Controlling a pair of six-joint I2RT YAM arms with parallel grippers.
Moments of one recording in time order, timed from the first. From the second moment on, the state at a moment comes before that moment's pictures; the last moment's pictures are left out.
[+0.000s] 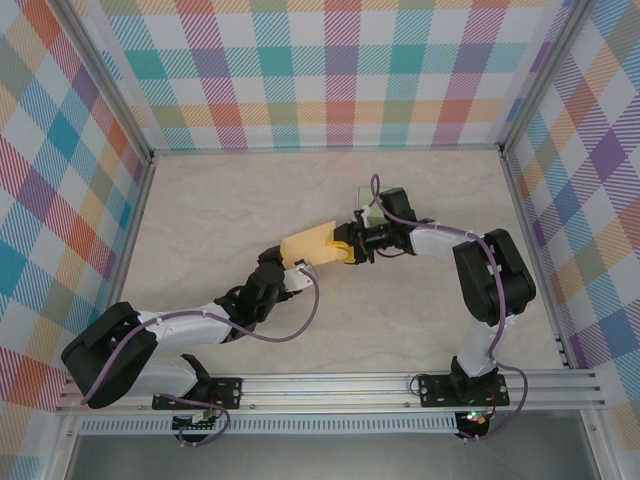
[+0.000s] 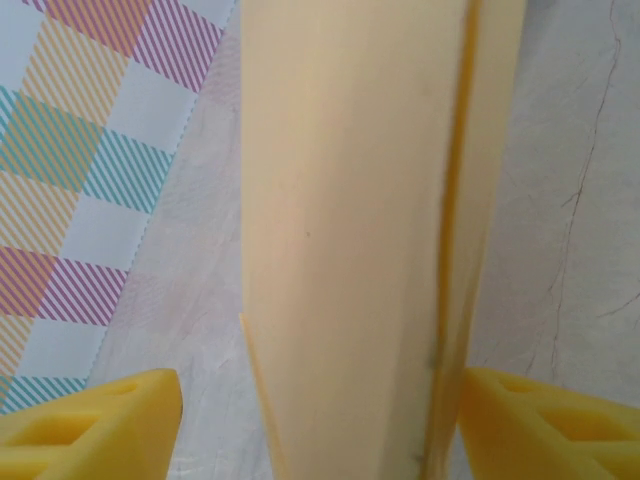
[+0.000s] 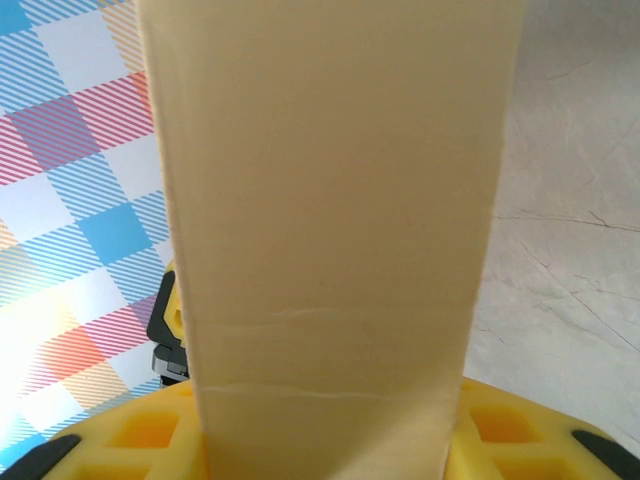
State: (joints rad) left arm -0.81 1.30 0.41 0.39 -0.44 0.74; right arm 0.42 1.81 1.03 -0.02 -1.08 1.07
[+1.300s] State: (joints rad) left arm -0.81 1.23 0.83 -0.53 -0.10 0.51; right arm 0.33 1.71 0.96 -0.13 -1.03 0.98
